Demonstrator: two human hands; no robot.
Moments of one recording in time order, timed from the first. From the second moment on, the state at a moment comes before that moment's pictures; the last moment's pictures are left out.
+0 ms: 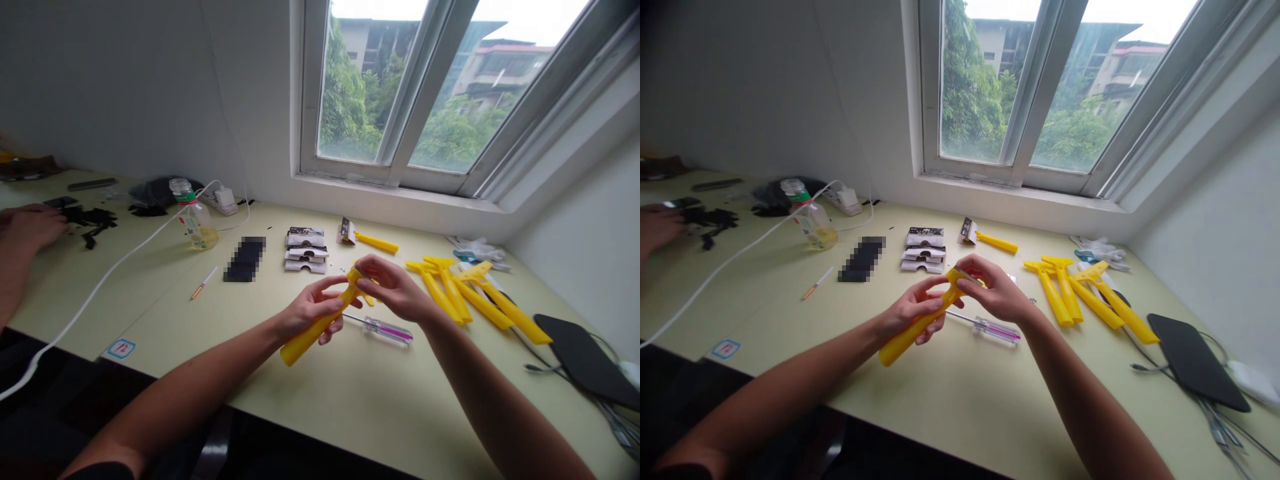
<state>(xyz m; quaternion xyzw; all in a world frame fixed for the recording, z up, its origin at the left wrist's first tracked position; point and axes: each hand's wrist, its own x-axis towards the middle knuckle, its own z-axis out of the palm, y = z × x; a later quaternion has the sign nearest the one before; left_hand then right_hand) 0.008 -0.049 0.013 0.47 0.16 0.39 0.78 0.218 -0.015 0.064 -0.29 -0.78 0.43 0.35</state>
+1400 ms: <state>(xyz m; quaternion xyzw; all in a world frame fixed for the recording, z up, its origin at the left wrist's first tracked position) 0.008 -0.039 0.008 0.42 0.24 0.51 0.71 0.226 -0.013 0.072 -0.46 -0.84 0.16 0.24</state>
